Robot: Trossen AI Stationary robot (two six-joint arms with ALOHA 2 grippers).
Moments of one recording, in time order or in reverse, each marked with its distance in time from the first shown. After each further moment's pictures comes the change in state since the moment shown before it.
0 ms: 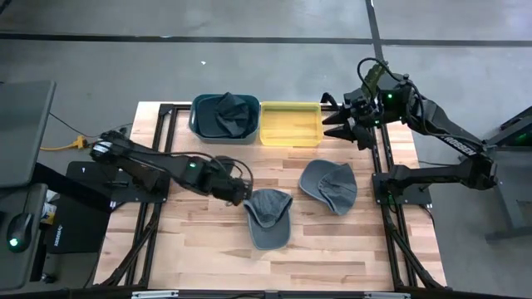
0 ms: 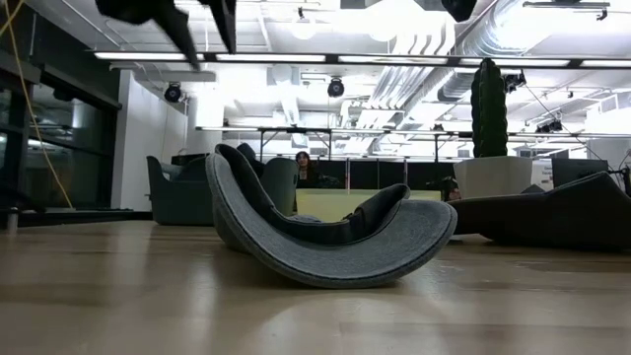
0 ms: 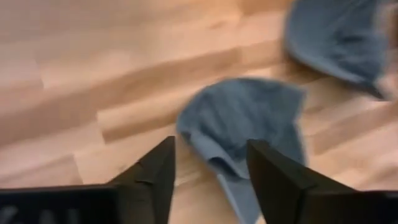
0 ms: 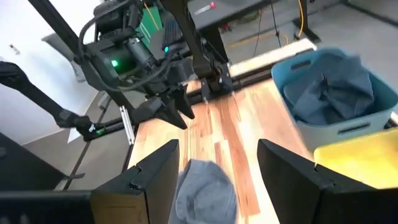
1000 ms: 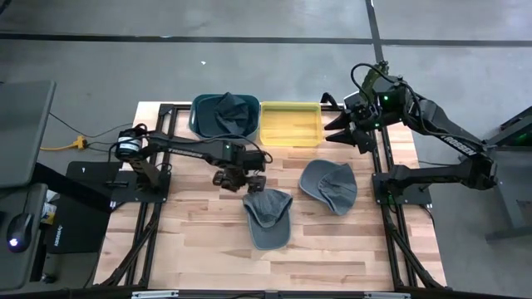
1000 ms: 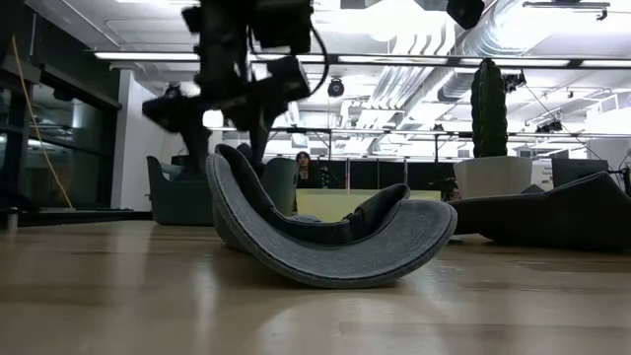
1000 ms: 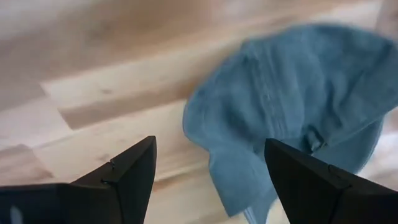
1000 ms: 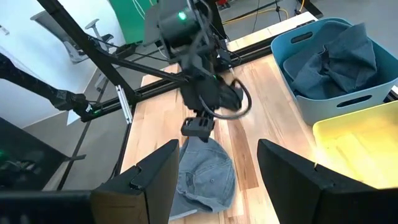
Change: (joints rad) left arm 0.334 0.212 -0.177 0.266 0.622 0.250; right arm 0.000 0.001 0.000 -0.117 -0.003 -0.045
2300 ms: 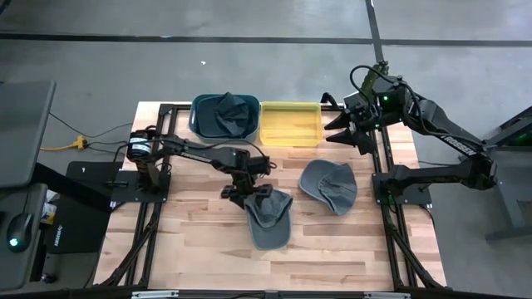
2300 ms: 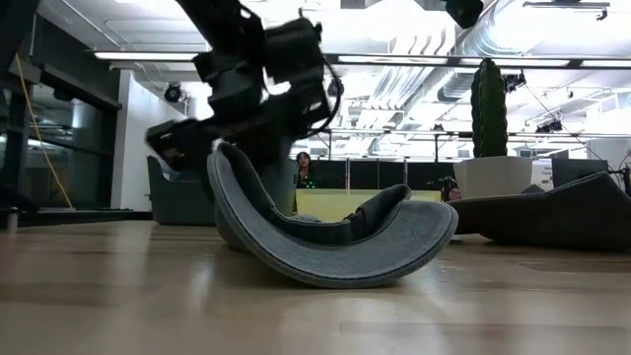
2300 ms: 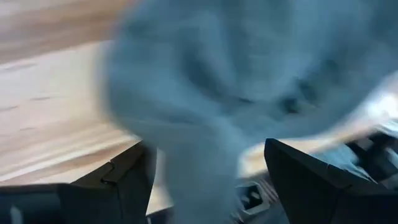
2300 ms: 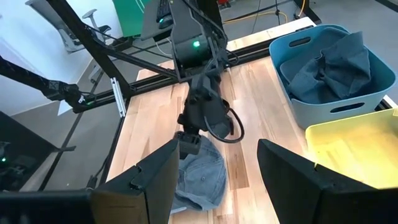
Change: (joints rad) left arm 0.012 0.103 -0.107 0.312 0.350 -0.103; right arm 0.000 0.000 0.000 -0.011 0.007 -0.071
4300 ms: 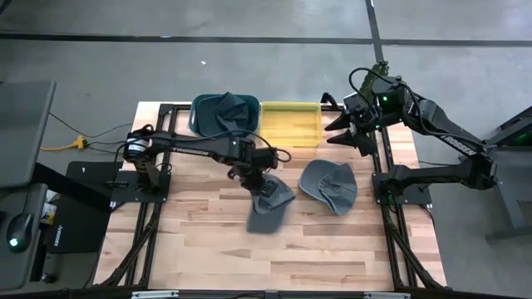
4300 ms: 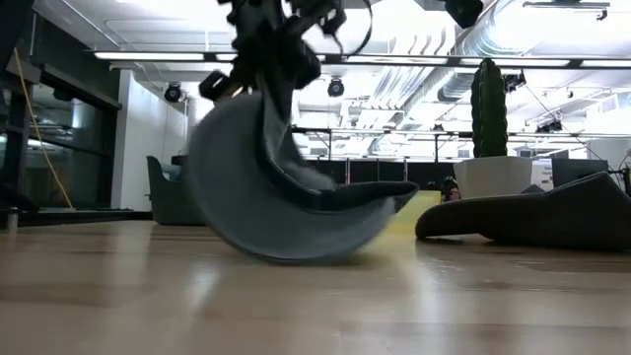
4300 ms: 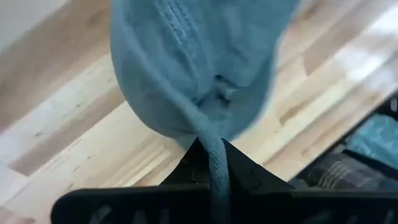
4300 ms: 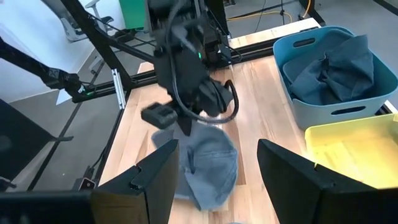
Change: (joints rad) left arm -0.030 -0.032 0.335 -0.349 -0.292 0.436; right arm 0.000 0.000 0.000 -0.019 -0.009 -0.057
